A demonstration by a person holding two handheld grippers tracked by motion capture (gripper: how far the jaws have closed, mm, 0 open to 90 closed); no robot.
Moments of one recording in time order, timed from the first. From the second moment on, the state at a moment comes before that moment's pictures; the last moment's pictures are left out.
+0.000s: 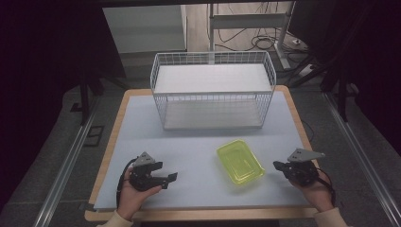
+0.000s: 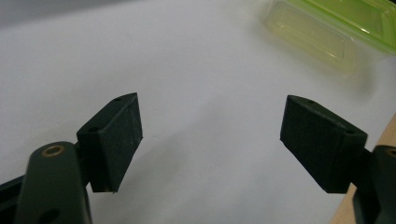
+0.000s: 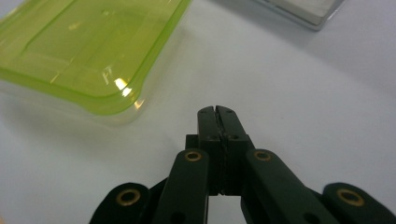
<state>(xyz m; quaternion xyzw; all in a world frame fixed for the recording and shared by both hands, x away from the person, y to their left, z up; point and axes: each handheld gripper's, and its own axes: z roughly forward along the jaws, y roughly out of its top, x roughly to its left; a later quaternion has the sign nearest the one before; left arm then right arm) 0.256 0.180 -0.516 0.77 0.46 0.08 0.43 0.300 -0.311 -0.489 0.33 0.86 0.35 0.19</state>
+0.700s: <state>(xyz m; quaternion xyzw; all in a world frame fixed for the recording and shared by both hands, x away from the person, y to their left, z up) 0.255 0.181 -0.517 0.77 0.46 0.08 0.43 0.289 -0.286 -0.506 0.25 0.90 0.33 0.11</state>
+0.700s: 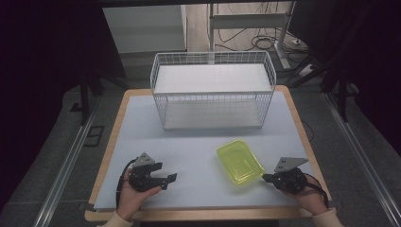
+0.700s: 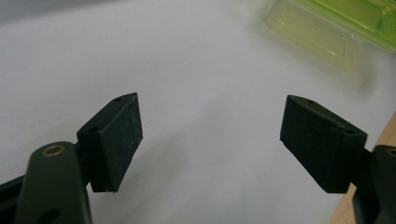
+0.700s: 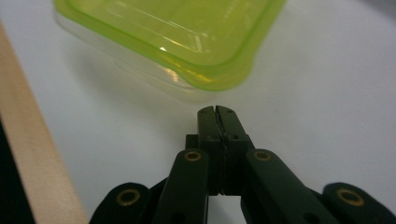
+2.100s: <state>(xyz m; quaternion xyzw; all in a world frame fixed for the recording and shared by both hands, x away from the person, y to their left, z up) 0.255 0.181 -0.516 0.77 0.46 0.08 0.44 0.294 -0.259 -0.510 0.23 0.90 0.35 0.11</state>
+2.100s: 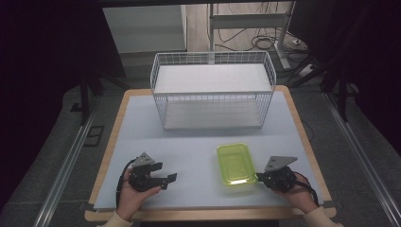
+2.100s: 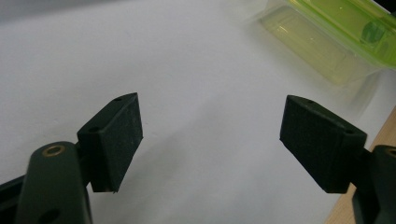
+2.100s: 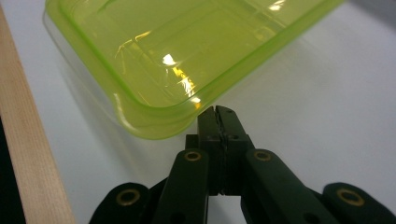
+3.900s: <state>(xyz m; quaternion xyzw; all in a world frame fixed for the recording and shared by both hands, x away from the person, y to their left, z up) 0.255 0.183 -0.518 0.77 0.46 0.07 0.44 0.265 -0.102 -0.536 0.19 0.89 0.38 0.15</state>
